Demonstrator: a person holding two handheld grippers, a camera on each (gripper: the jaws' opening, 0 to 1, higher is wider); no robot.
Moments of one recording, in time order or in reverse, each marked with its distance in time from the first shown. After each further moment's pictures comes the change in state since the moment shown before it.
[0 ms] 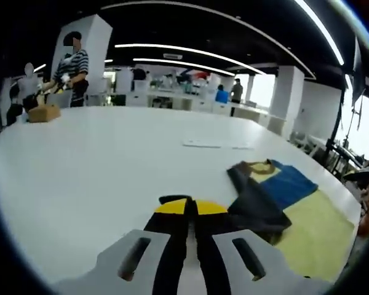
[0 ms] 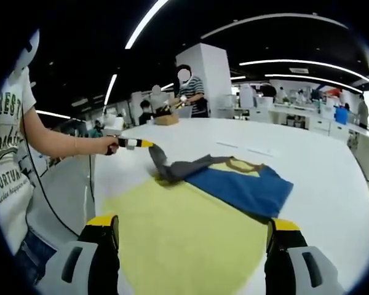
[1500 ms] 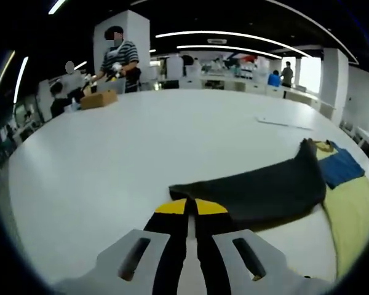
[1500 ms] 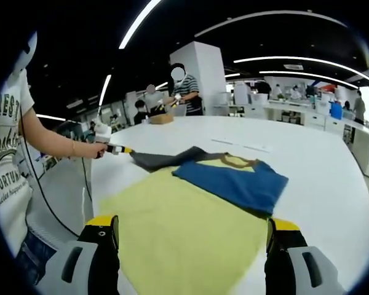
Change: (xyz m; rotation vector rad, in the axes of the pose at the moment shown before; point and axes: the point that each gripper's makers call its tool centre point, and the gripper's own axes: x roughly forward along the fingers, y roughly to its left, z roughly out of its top) left arm -0.052 0.115 -0.044 -0.012 0.121 0.368; right arm -0.006 -0.005 -0.005 0.026 0.012 -0.030
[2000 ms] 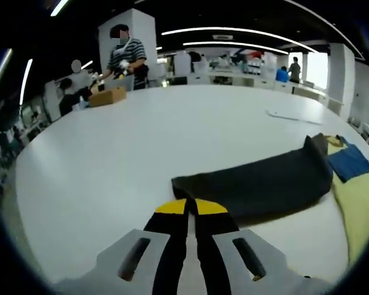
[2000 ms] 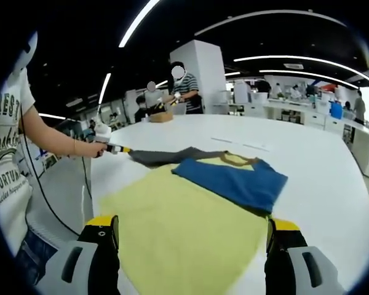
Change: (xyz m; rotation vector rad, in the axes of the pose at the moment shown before) left arm 0.001 0.020 -0.007 0.023 0.019 0.064; right arm -0.002 -0.001 -0.002 -0.002 0.012 -0.004
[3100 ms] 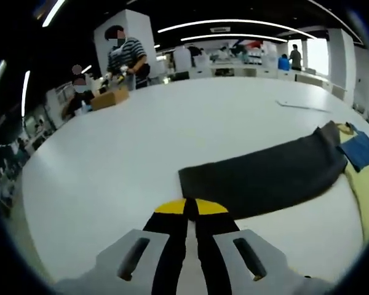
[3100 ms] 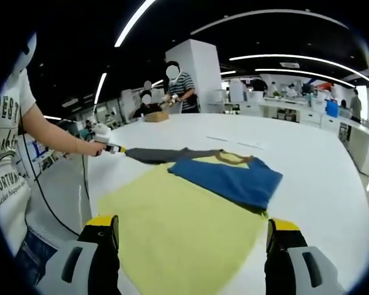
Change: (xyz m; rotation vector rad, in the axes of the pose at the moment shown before) left arm 0.014 0.023 0.000 0.049 0.026 0.044; right arm -0.005 -0.004 -0.002 0.011 0.007 -0.027
